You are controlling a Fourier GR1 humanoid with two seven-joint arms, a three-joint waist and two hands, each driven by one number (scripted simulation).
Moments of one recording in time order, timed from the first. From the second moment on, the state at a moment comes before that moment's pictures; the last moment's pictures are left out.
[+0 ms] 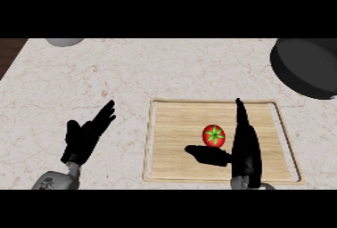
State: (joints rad) left arm -0.10 0.27 -0.23 -1.39 0.17 -0.01 0.13; right arm -0.11 -0.03 0.45 -1.81 0.76 -0.42 1.05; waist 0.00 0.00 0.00
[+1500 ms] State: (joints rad) left arm -0.08 0.20 -0.14 -1.39 0.08 -0.09 0.12; right arm 0.07 0.00 0.38 -1.59 0.13 -0.67 0.24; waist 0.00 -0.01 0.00
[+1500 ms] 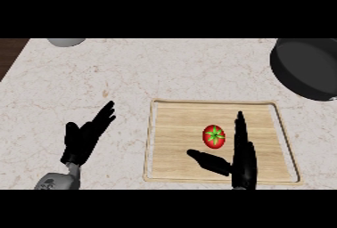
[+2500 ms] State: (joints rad) left arm -0.08 0.19 -0.10 -1.37 0.07 -0.11 0.12; right arm 0.09 -0.19 0.23 -1.48 -0.16 -0.57 -0.21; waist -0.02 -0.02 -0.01
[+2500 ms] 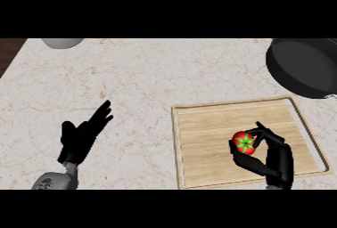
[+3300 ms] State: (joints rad) left arm -0.09 0.18 -0.11 -1.39 0.06 -0.12 0.13; right arm 0.04 -0.76 -0.33 -0.90 -0.35 -0.08 -0.52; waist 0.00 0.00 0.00
